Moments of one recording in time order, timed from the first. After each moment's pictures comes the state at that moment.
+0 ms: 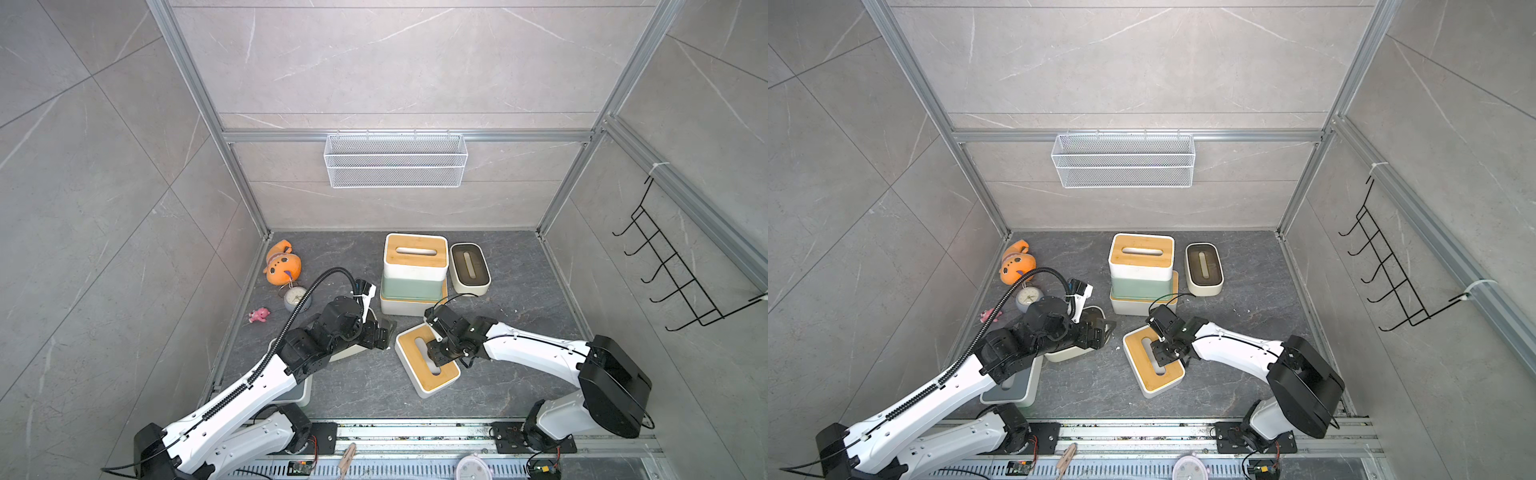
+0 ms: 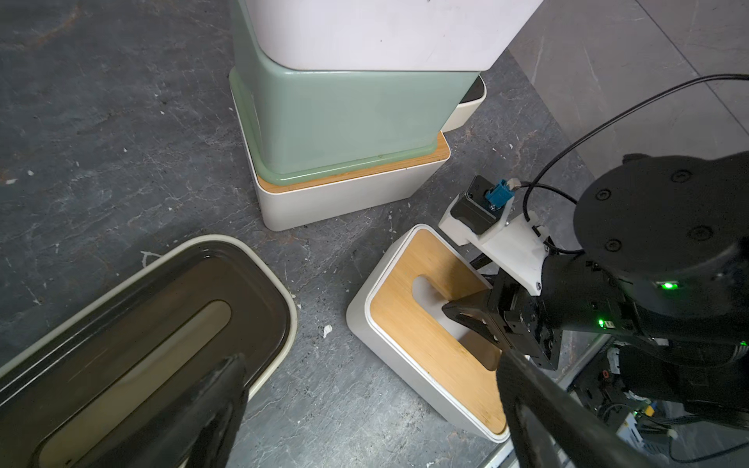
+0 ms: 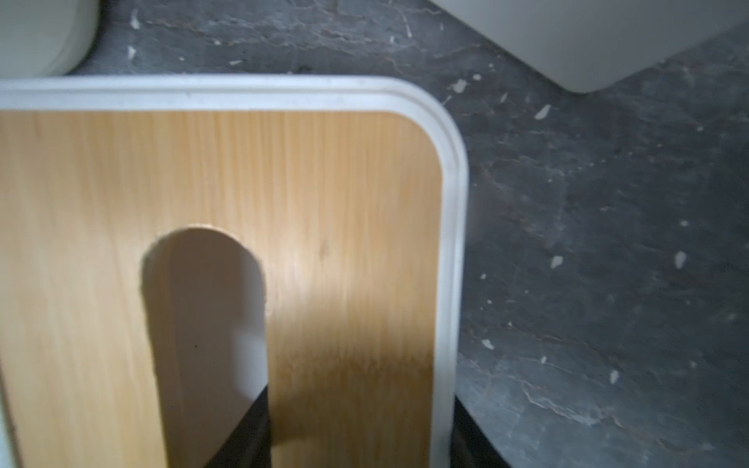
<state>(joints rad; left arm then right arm) -0.77 0.95 0.86 -0.56 0.01 -0.42 0.85 1.47 0.86 -0.57 0.02 0.36</state>
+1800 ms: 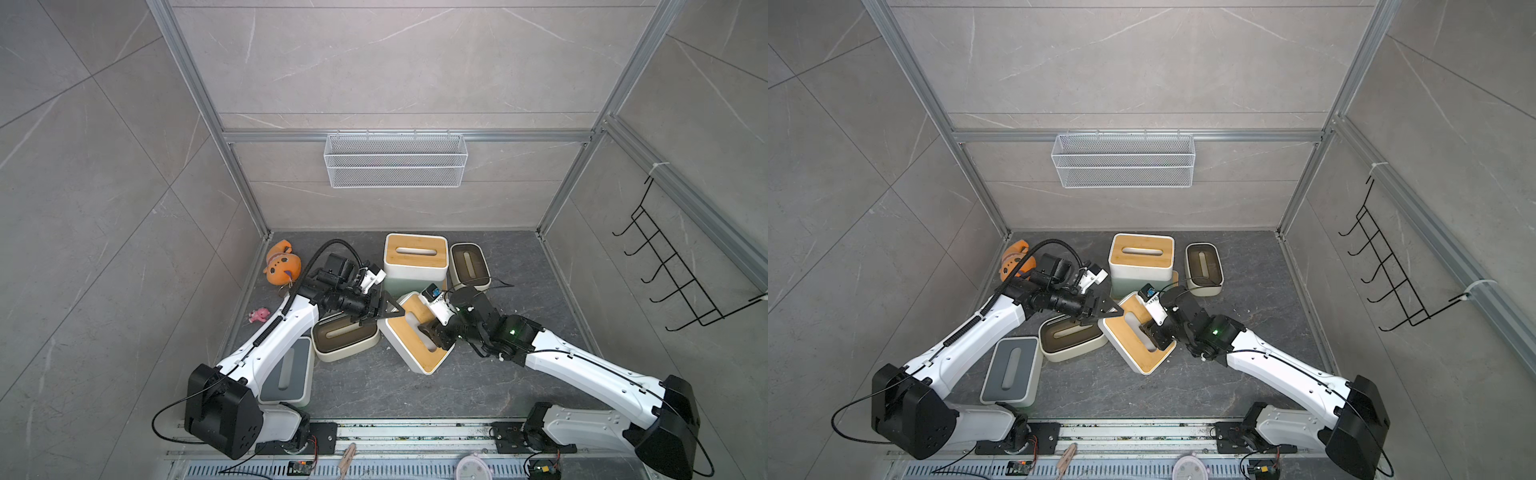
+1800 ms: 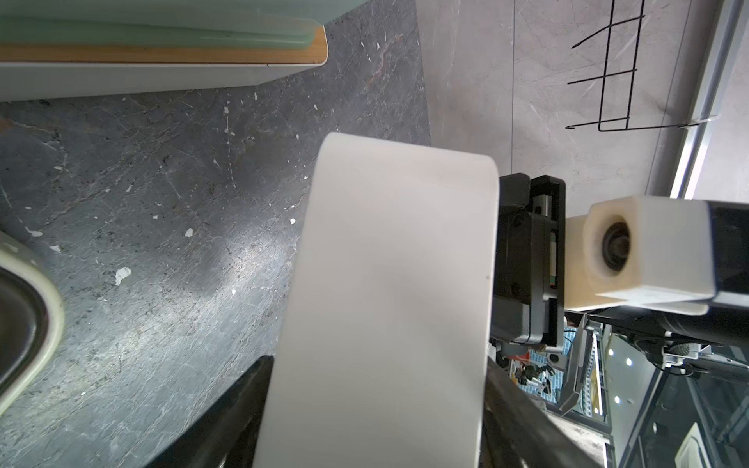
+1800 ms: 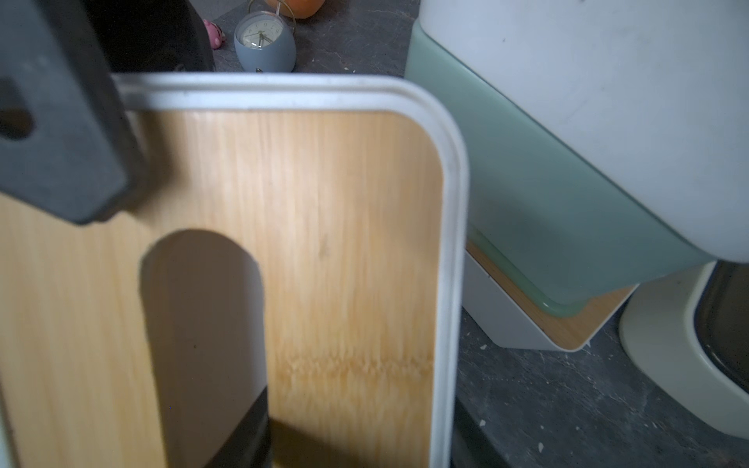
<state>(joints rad) -0.47 1.36 1.15 -0.78 0.90 -0.44 0.85 1.19 0.95 -0.46 -0.03 0.02</state>
